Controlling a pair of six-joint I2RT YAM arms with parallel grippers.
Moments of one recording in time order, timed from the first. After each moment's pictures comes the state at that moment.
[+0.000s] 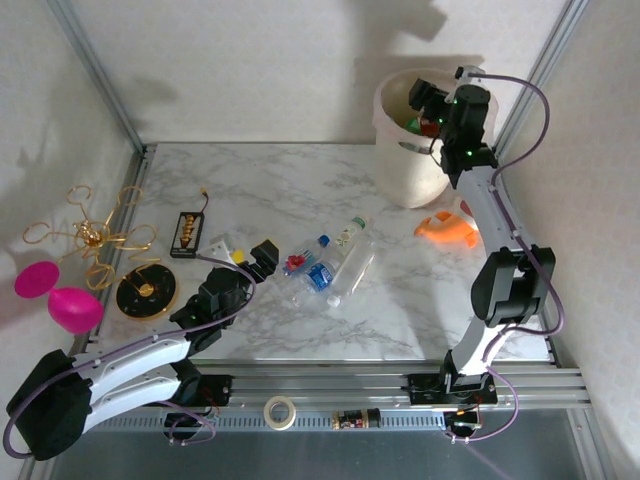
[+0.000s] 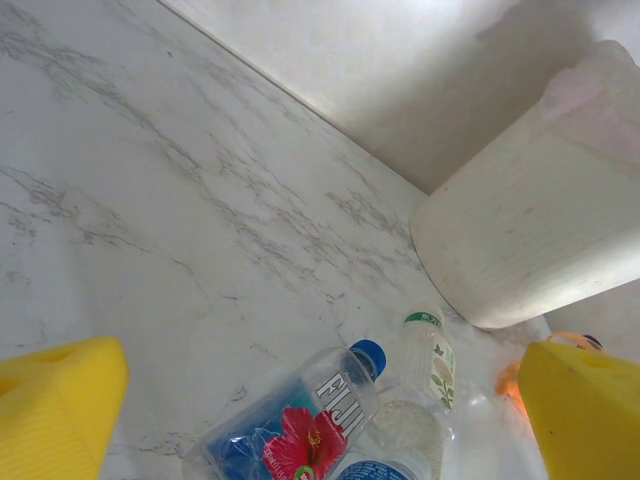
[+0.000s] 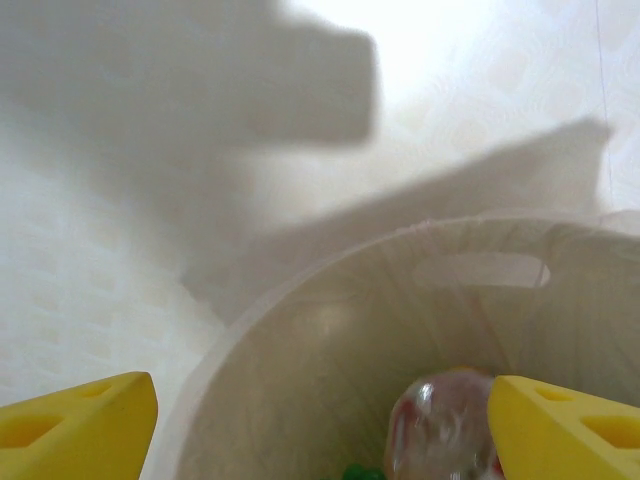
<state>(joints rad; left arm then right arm) -0.70 0.94 0.29 0.43 -0.49 -0.82 0.13 1.73 1.67 0.00 0.03 0.38</state>
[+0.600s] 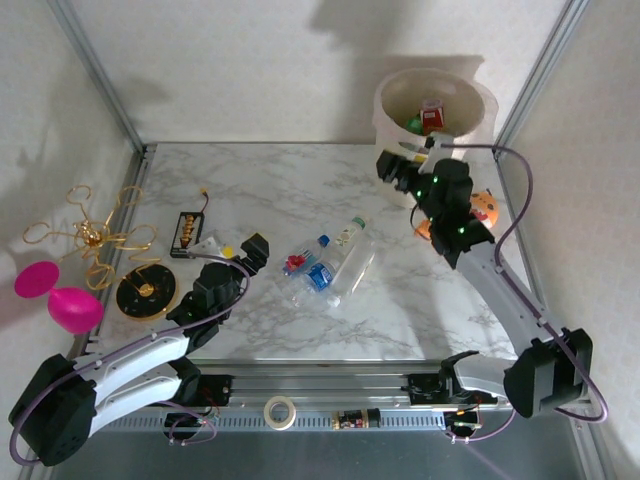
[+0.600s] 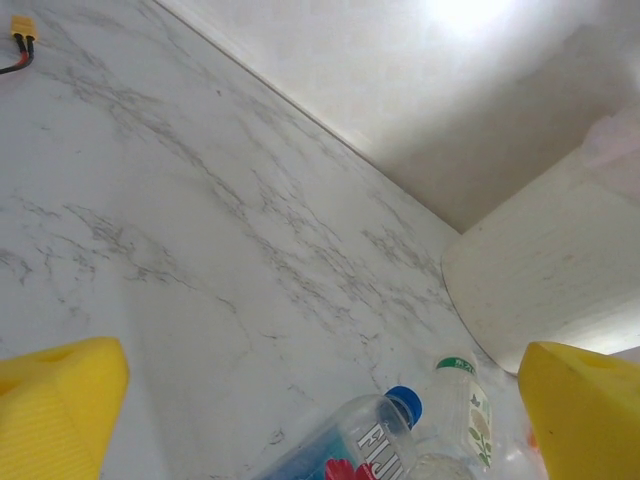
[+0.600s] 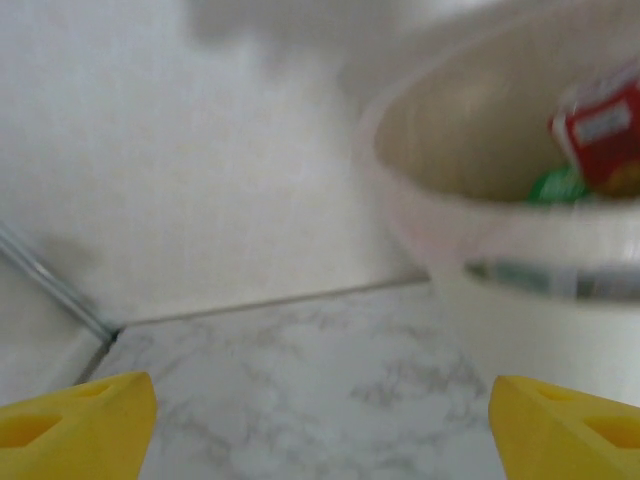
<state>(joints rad) -0.60 0.94 0.29 0.43 -0.48 -0.82 0.38 1.21 1.02 0.03 0.03 0.44</state>
